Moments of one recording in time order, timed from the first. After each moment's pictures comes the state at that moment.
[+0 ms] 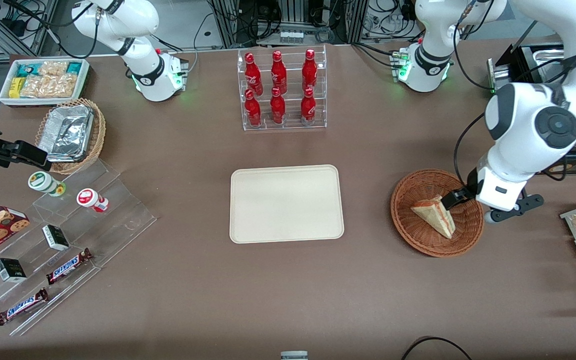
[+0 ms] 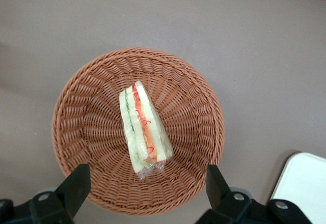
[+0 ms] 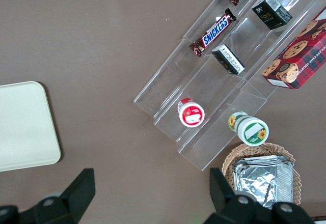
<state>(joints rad) -0.05 0.14 -0.08 -2.00 0.02 2.20 -0.56</state>
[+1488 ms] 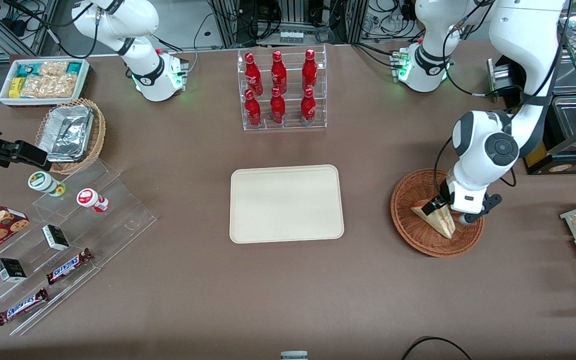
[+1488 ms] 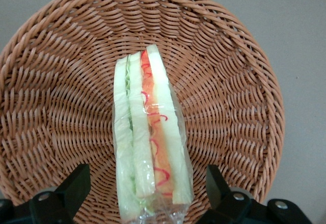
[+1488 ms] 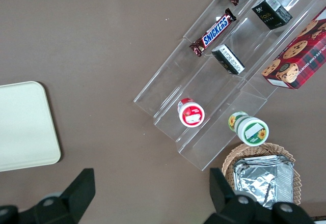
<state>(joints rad) -0.05 0.27 -0.08 -2.21 0.02 2.52 -0.72</state>
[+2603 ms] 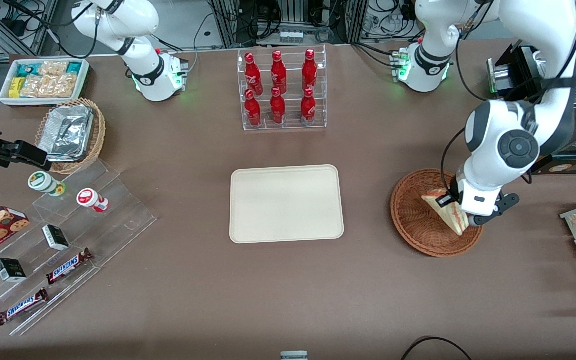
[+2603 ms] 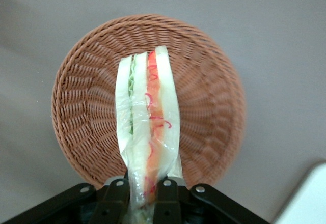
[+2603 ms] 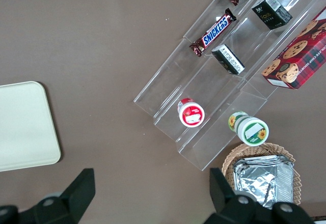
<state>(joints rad) -0.05 0.19 -0.16 -1.93 0.09 2.07 -0.72</state>
